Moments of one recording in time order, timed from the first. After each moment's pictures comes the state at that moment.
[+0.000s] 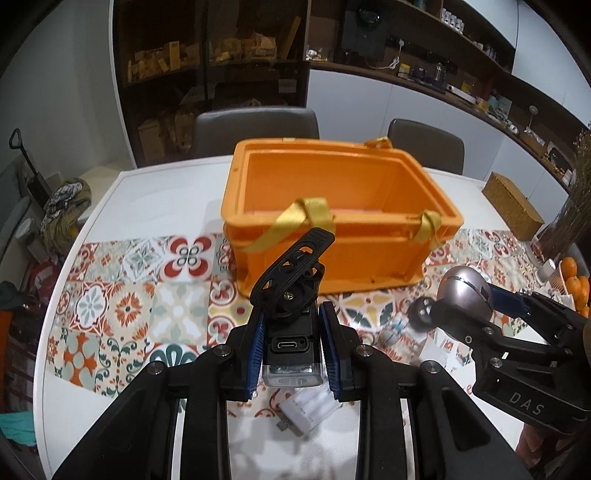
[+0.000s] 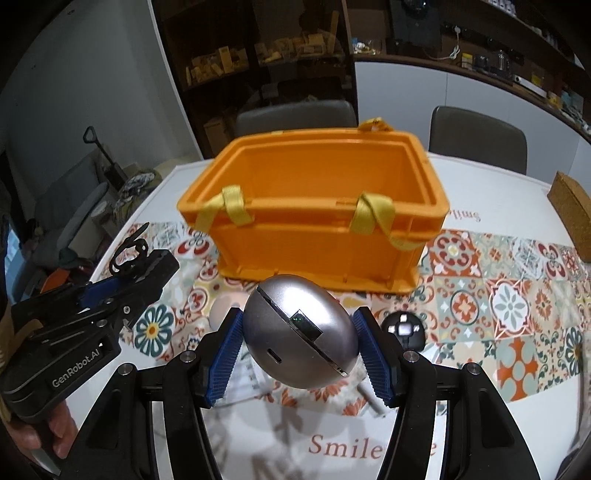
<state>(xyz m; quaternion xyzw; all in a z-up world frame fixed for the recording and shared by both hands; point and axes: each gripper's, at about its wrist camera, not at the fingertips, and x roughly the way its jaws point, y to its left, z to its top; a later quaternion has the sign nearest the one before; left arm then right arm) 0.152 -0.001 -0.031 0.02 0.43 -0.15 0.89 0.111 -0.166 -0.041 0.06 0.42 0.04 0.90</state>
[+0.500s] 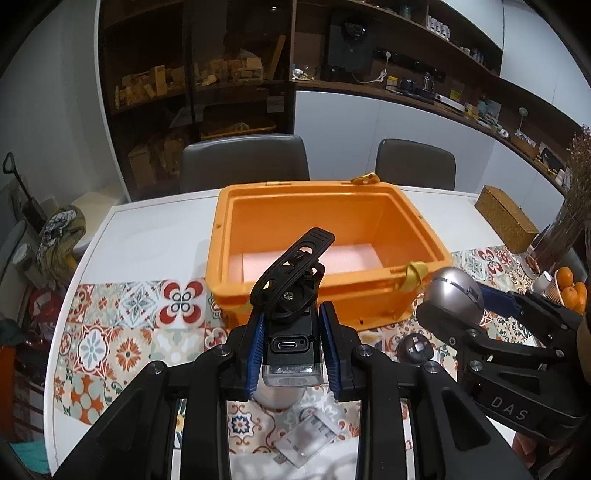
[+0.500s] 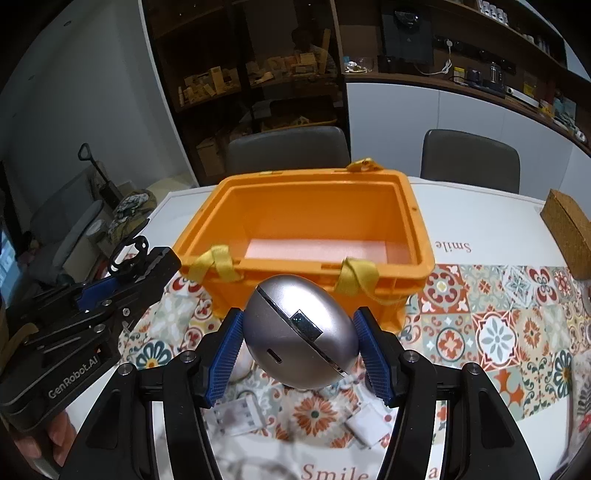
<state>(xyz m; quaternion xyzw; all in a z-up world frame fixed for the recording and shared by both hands) 0.184 -0.024 0.003 0.04 0.40 -0.16 0.90 0.142 -0.176 -0.010 0.06 0.40 0.03 0.91</state>
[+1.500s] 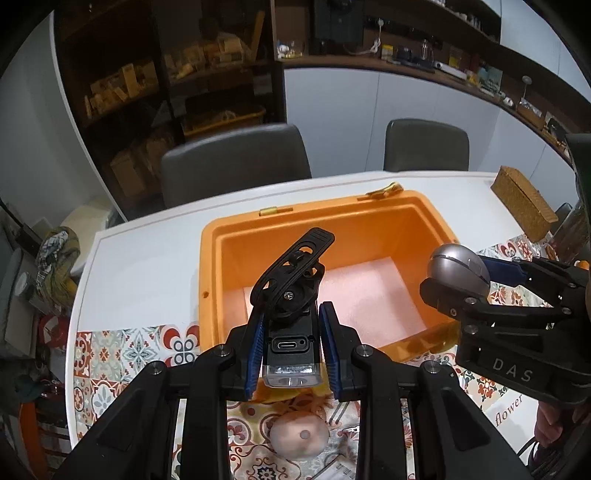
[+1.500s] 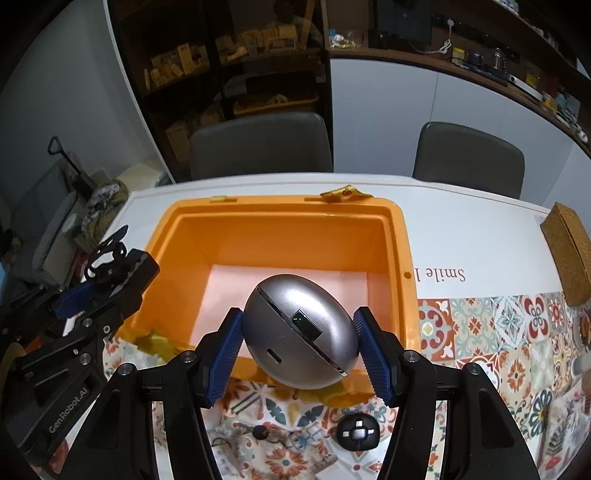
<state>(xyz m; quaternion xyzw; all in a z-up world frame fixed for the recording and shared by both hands) 0.287 -0.058 0.003 0.10 0.45 -0.17 0.87 0.256 -0.204 -0.007 0.05 0.48 0.00 0.88</state>
